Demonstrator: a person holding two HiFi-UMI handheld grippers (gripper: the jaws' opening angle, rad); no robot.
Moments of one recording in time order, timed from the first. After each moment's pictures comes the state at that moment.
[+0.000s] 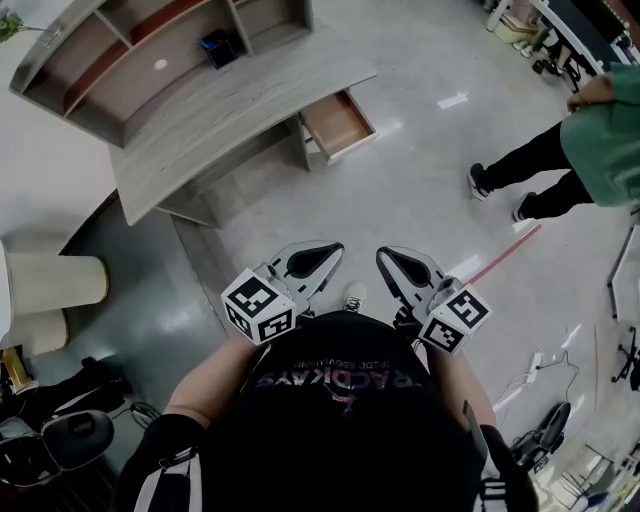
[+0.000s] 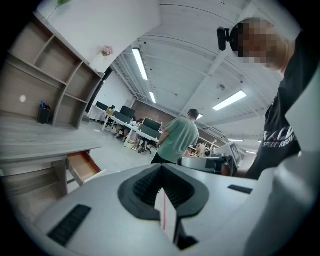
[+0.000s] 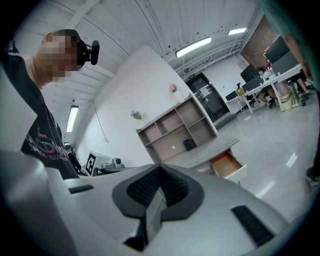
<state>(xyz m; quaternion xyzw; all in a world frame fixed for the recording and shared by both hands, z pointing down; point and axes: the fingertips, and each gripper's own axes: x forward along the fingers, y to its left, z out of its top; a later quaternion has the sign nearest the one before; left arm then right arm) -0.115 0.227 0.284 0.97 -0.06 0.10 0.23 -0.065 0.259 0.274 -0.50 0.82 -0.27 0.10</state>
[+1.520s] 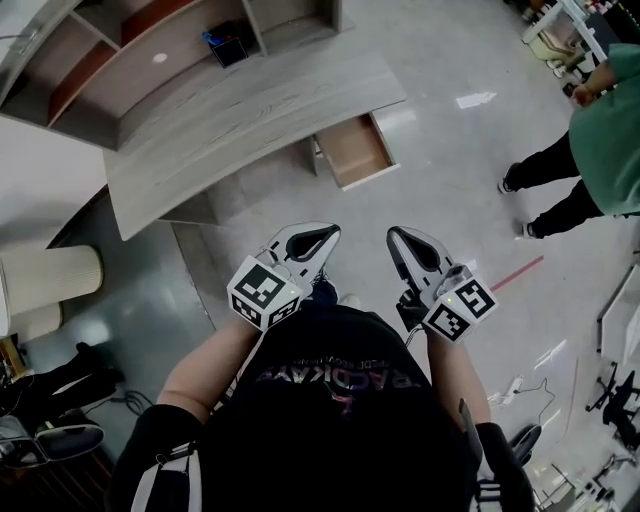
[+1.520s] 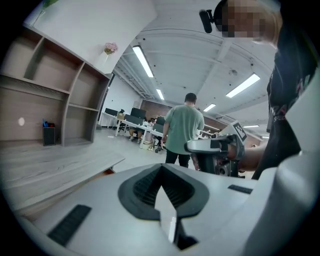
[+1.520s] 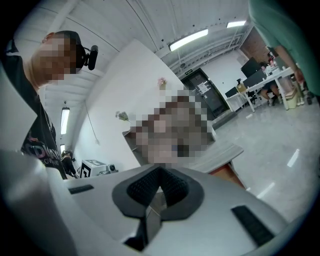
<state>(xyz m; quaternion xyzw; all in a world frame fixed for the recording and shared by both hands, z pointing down) -0.077 0.068 0.323 0.97 -0.12 0.14 0.16 -0.002 0.096 0.291 -0.50 0.81 -0.29 0.09</state>
